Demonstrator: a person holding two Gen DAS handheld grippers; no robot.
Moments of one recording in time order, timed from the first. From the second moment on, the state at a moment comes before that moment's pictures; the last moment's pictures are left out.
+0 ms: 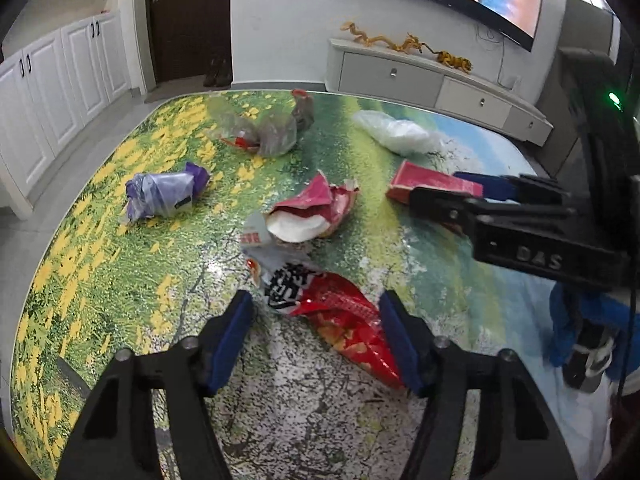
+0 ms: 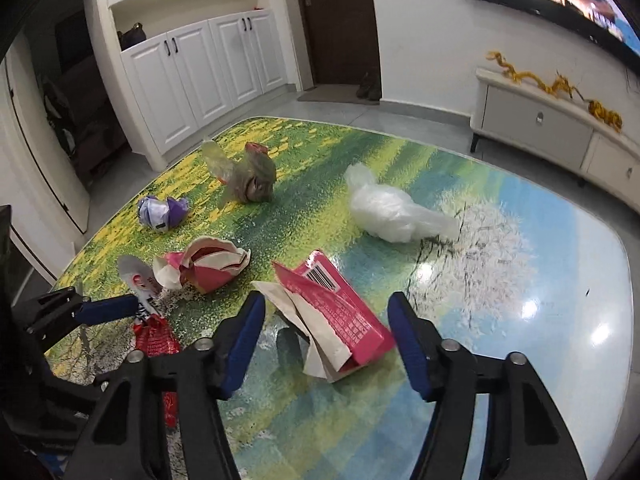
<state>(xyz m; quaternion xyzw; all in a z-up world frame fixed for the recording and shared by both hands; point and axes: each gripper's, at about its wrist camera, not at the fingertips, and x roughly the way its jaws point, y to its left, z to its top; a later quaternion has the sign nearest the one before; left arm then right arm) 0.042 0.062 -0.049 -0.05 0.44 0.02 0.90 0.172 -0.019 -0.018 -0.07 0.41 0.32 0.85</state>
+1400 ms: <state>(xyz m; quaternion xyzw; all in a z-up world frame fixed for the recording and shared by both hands) -0.056 0.045 0.031 -0.09 0.37 -0.21 0.90 -0.049 -0.162 0.047 0.01 0.34 0.18 0.92</state>
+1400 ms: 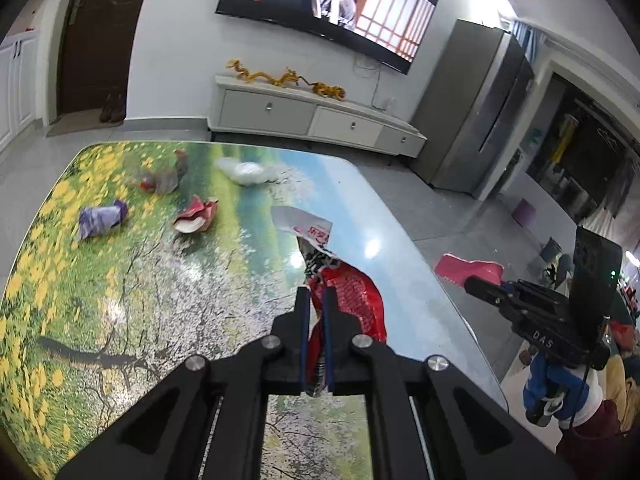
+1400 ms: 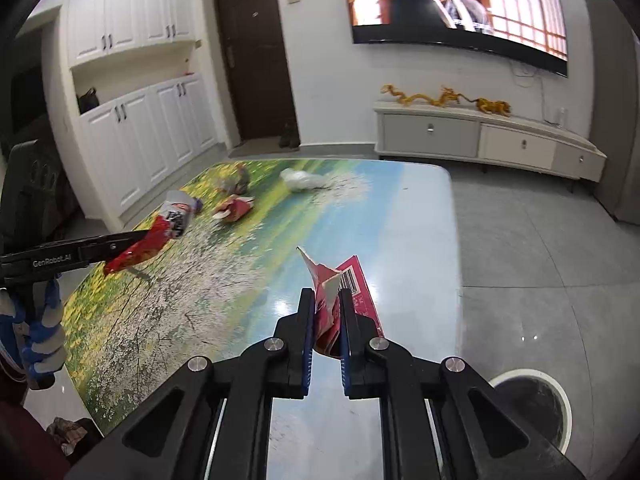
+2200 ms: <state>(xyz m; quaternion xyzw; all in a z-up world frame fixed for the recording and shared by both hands) 0.018 -0.293 -0.035 0.07 0.50 -0.40 0.77 -0.074 -0.399 -0.061 0.18 0.42 -0.05 0.89</state>
